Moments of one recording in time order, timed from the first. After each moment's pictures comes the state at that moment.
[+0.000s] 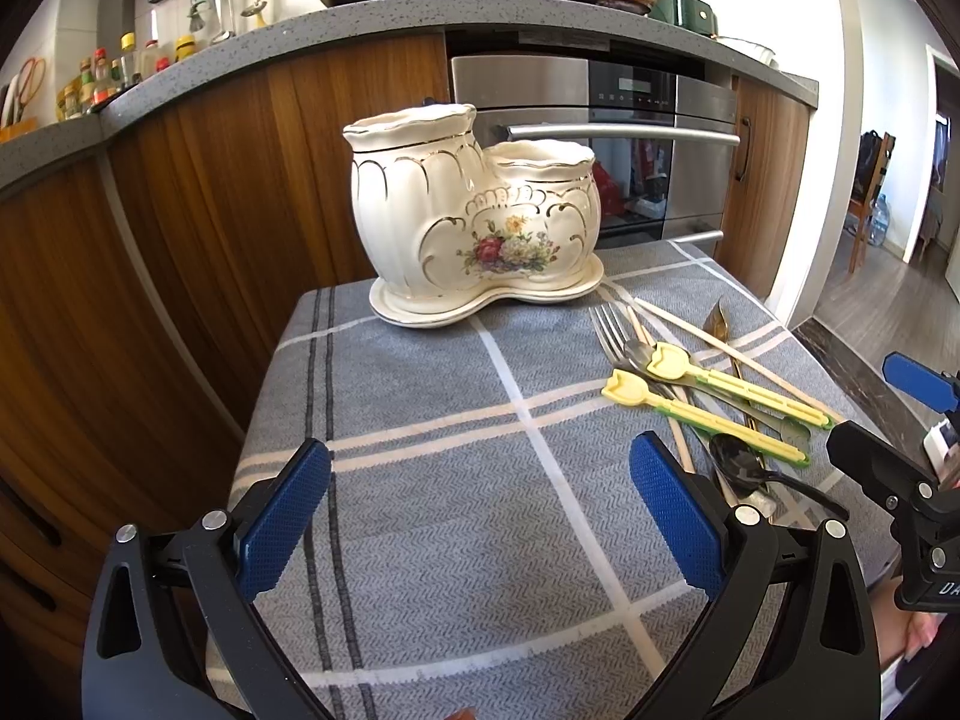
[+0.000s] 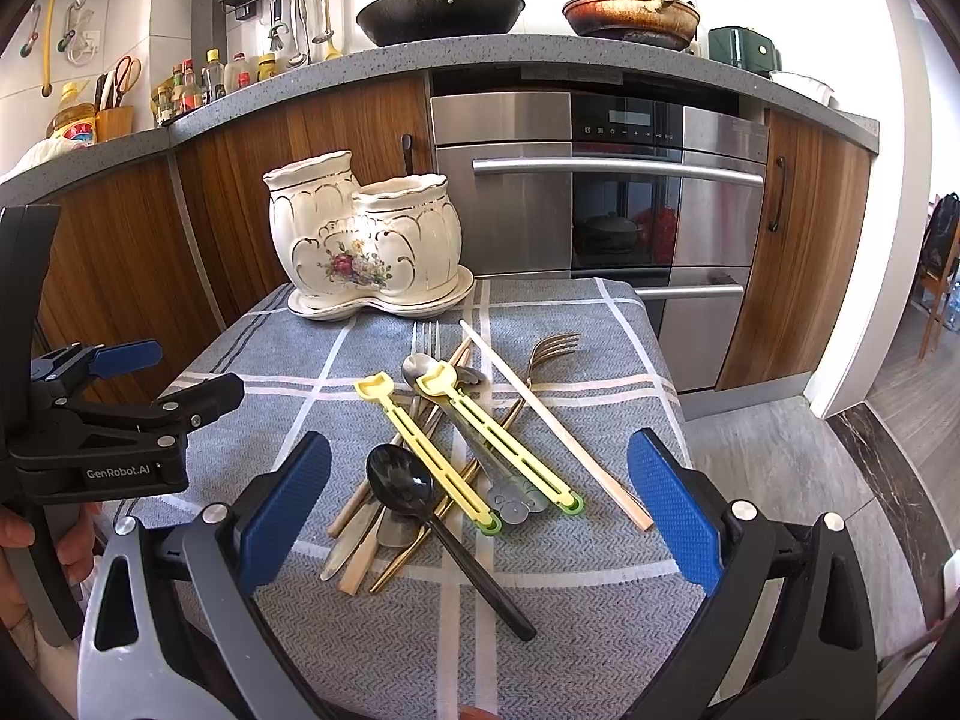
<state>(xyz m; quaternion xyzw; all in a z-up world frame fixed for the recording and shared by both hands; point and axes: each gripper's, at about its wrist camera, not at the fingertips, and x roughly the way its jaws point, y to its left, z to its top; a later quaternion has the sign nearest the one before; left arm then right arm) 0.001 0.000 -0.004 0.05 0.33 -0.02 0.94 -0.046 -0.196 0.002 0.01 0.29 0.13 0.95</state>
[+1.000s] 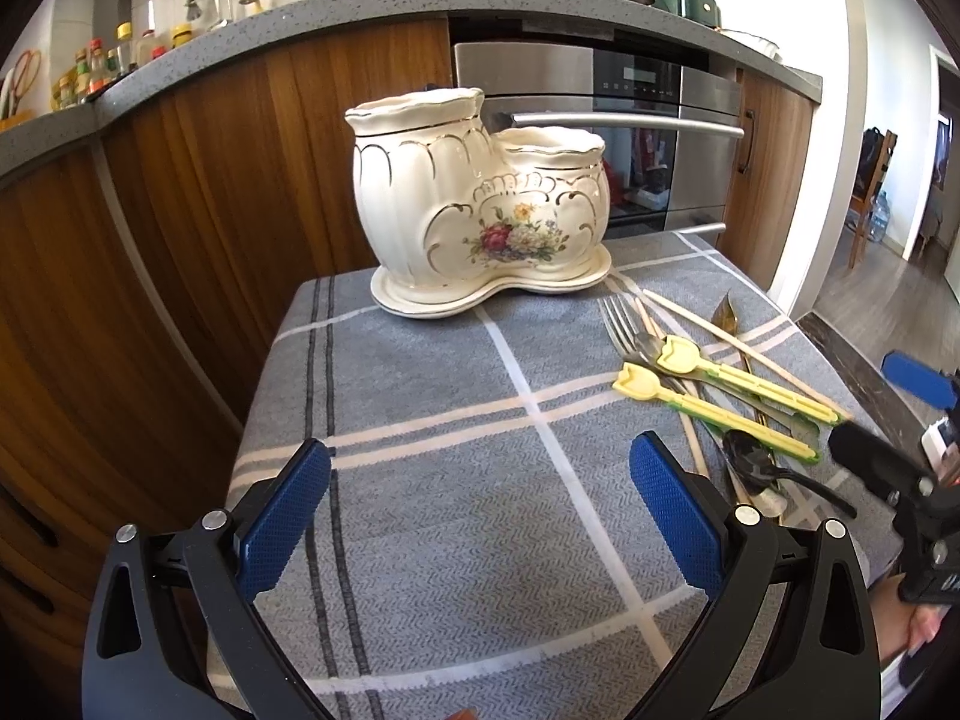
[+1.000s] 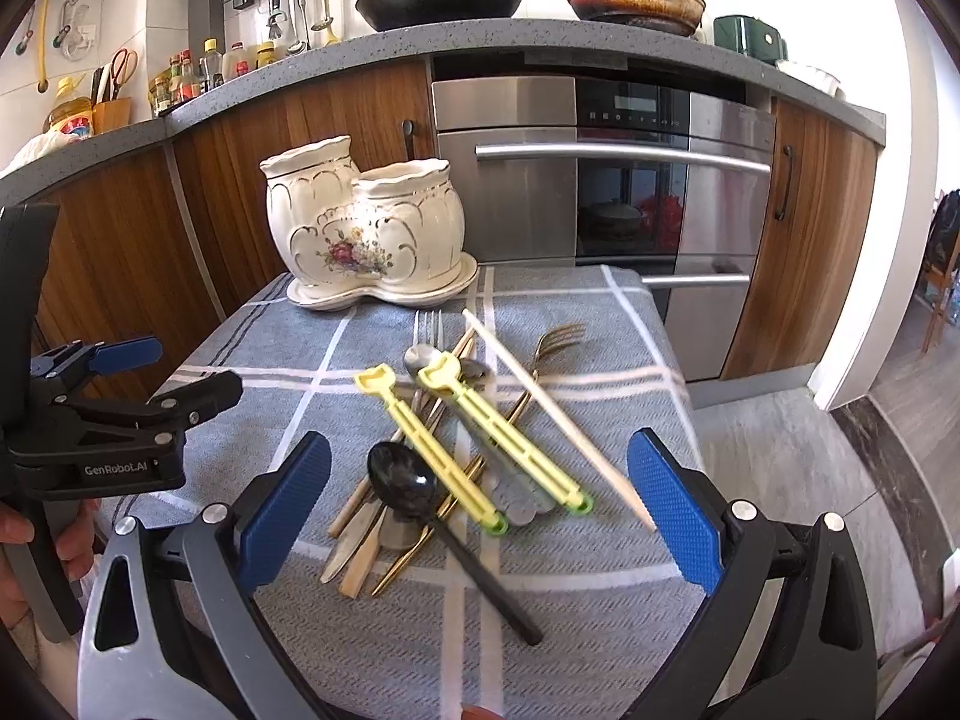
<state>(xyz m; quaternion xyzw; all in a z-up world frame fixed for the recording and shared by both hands) 0.007 0.007 -0.007 0.05 0.34 -0.02 0.94 -0.036 -0.192 0.000 0.00 0.31 0.13 0.94</state>
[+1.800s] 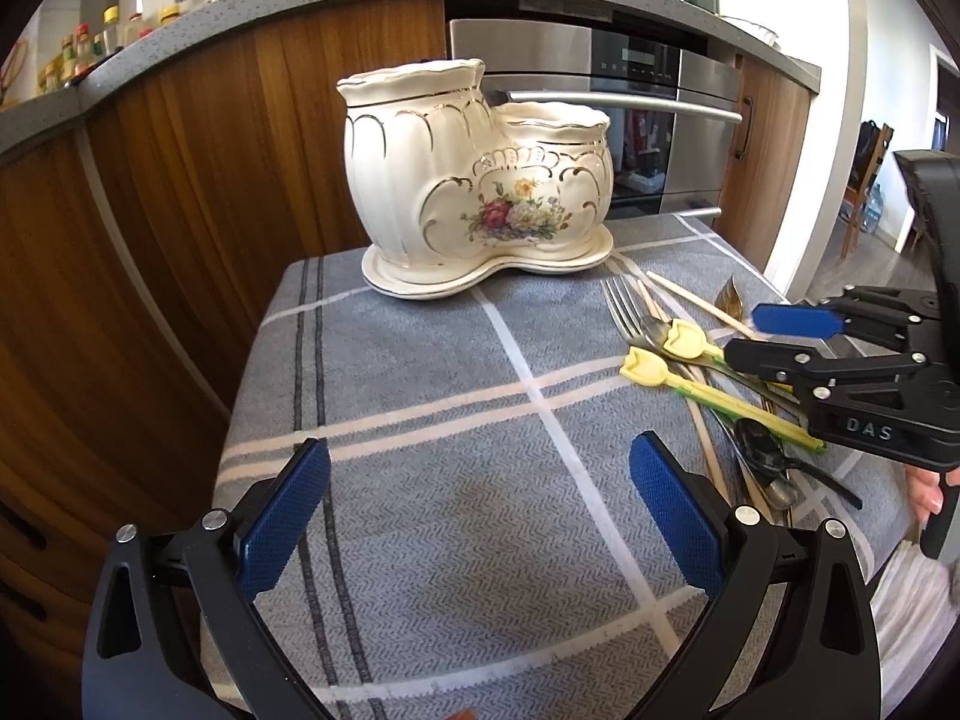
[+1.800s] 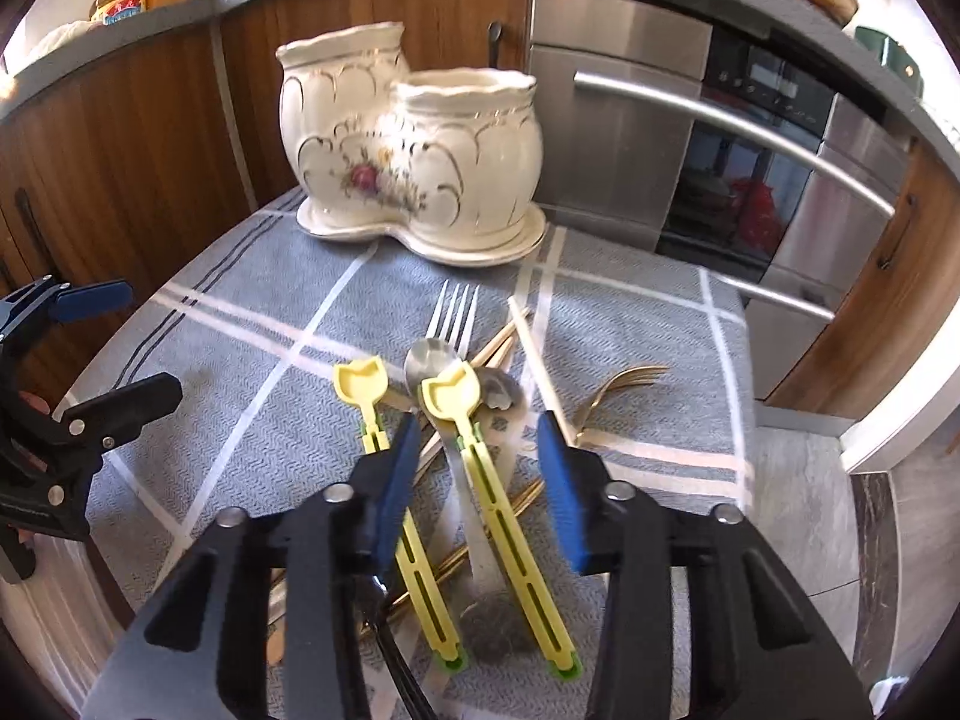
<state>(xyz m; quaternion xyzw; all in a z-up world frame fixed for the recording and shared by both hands) 0.019 0.013 -0.015 0.04 0.37 -0.04 0.93 0.050 -0.163 -0.019 -0.10 0.40 0.23 0.88</state>
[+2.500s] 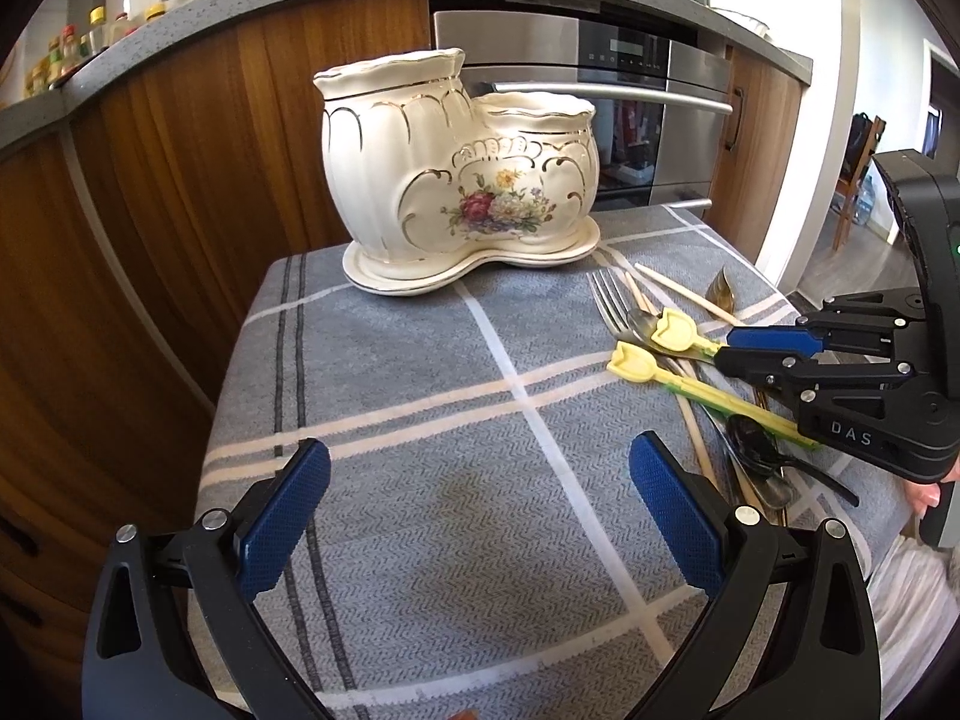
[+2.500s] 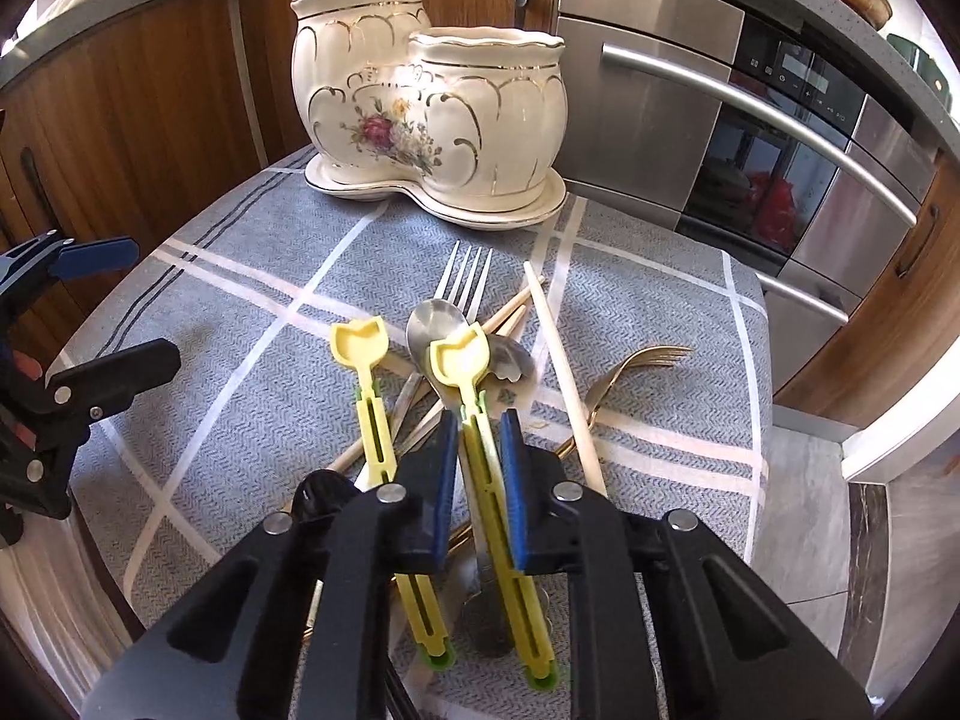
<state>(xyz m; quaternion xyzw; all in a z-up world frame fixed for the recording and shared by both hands) 0.023 0.007 -0.017 0.05 0.38 -0.05 0.92 0.052 -0.161 -0.031 -0.14 0.42 0.24 0.86</state>
